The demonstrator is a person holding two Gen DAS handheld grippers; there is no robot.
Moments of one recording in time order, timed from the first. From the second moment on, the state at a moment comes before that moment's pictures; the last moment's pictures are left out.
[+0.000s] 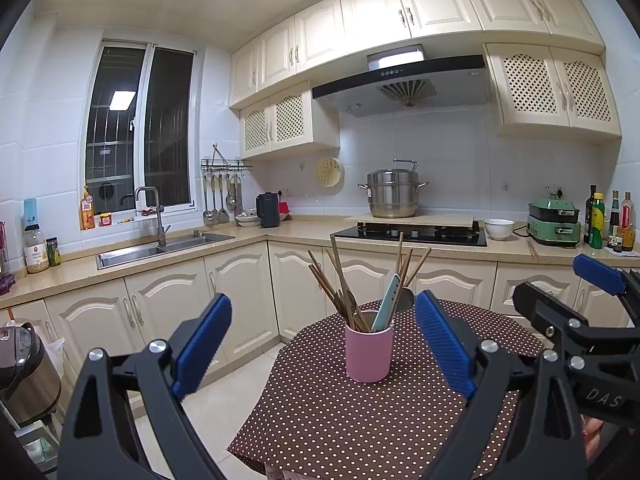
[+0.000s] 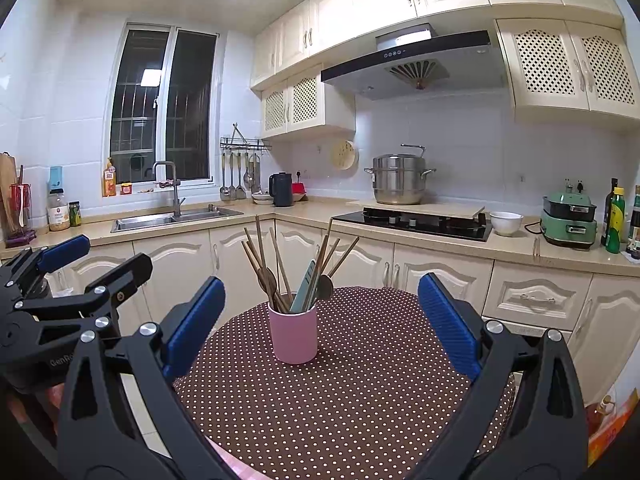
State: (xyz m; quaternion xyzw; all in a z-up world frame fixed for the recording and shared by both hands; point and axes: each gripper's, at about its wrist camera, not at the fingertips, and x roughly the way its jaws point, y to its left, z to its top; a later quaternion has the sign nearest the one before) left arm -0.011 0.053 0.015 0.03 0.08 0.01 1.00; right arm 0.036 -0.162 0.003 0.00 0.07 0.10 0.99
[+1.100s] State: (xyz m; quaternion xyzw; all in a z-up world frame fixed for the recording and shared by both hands) left arm -0.007 0.054 0.012 0.03 0.09 0.01 1.00; right arm 0.038 -0.161 0.000 0.00 0.08 0.10 0.99
